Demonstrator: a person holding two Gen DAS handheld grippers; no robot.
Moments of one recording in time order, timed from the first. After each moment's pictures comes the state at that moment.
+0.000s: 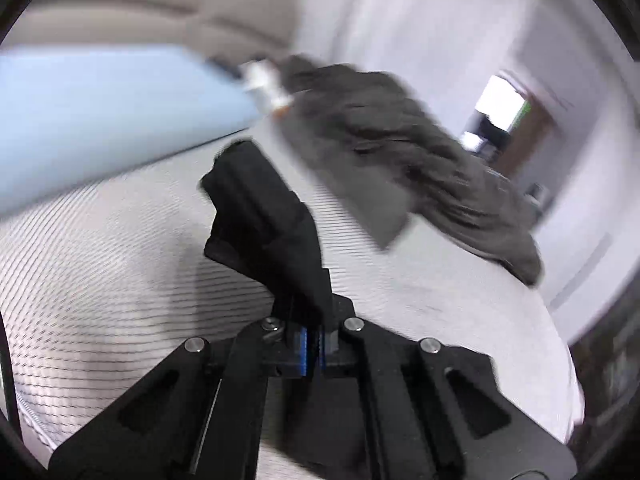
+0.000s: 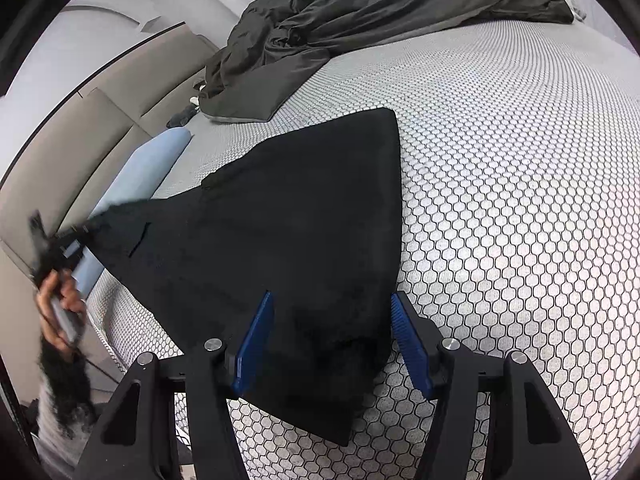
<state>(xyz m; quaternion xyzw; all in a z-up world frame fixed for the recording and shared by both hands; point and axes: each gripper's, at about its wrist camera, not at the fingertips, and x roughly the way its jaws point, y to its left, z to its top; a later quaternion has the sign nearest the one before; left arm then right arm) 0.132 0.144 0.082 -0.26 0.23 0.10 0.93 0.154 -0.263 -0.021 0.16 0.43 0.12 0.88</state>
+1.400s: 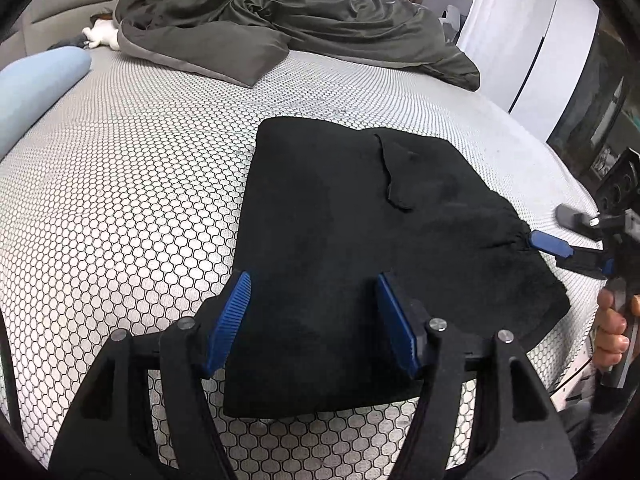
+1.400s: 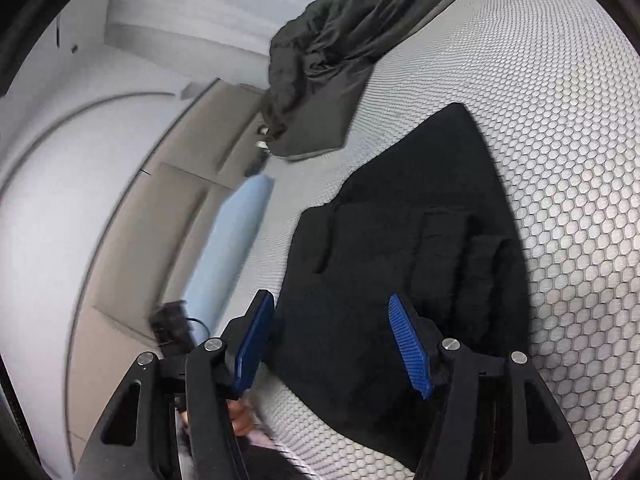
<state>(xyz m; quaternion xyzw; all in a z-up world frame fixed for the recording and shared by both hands) 0.213 -0.011 -0.036 -0.08 0.41 -0.08 0.90 0.185 -0.267 -0.017 0.34 0.39 0.23 0.83</state>
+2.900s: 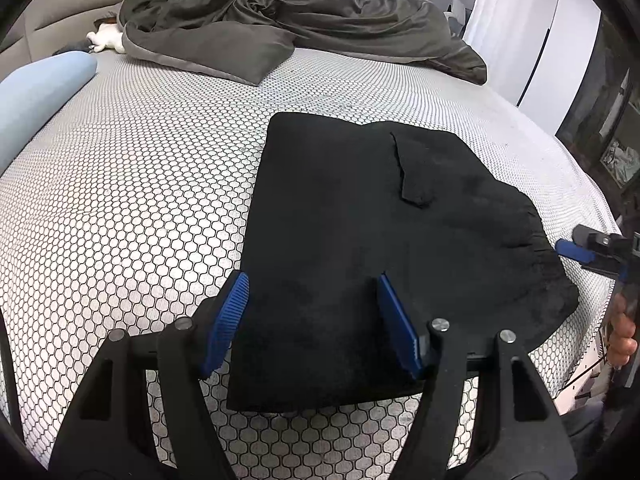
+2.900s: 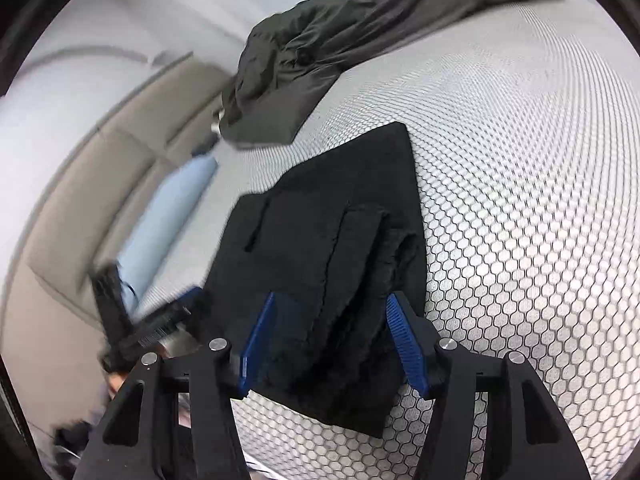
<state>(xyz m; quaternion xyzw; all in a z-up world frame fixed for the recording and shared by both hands) 0.201 -0.006 -0.031 -0.06 0.42 -0.08 0.90 0.180 -0.269 -0.025 0.26 0.40 0.16 0.86</state>
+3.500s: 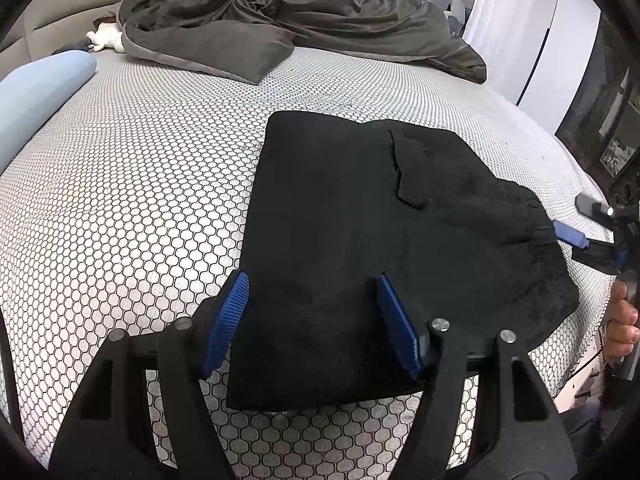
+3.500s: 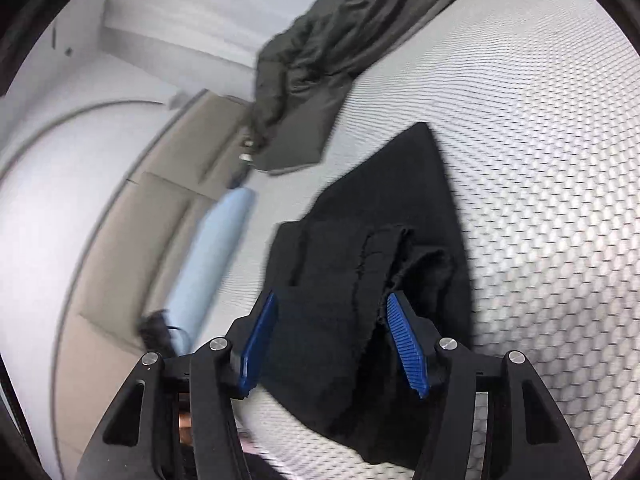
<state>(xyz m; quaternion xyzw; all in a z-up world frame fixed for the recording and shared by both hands) 0.200 -0.005 -0.032 -0.06 0.42 -0.08 0.90 0.210 -0.280 -0.031 0.36 0.37 0.22 0.83</state>
